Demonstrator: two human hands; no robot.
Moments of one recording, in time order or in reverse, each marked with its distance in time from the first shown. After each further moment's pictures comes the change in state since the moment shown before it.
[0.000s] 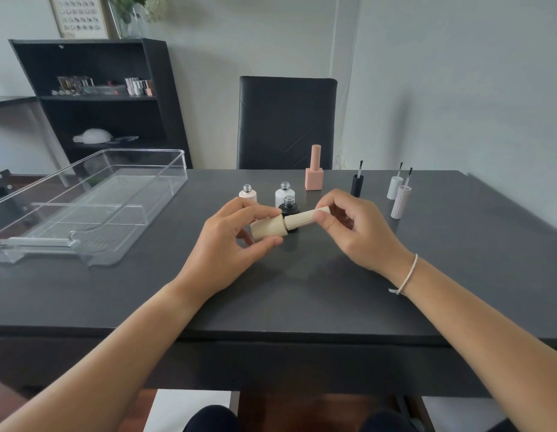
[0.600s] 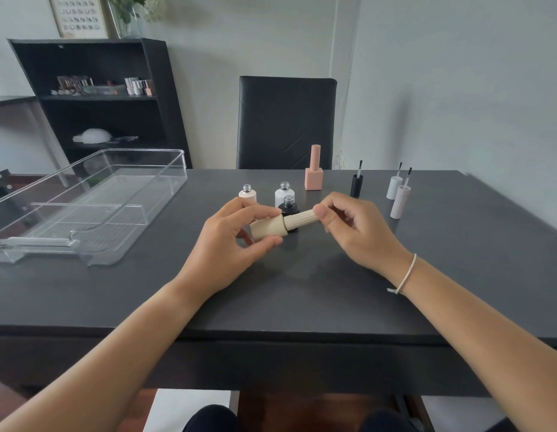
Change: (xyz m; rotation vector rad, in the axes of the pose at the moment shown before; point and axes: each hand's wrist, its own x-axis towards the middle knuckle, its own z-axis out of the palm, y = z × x) left_hand -0.001 -0.001 0.000 0.001 0.002 0.003; right_hand 0.000 -0.004 0.000 0.013 -0.014 0.027
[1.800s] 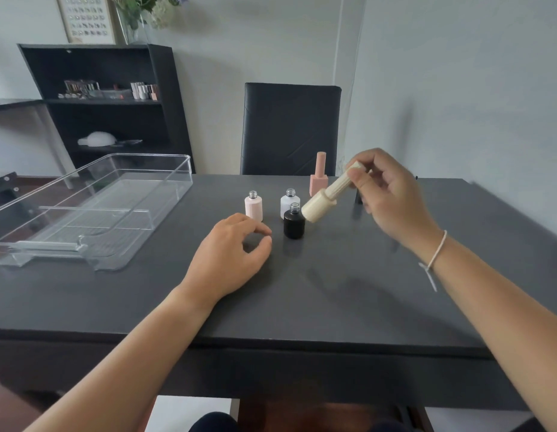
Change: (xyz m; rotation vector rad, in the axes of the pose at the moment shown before) left_hand -0.001 -0.008 0.002 0.274 -0.018 -0.276; right_hand 0.029 -0.004 -0.031 0.026 0.246 0.010
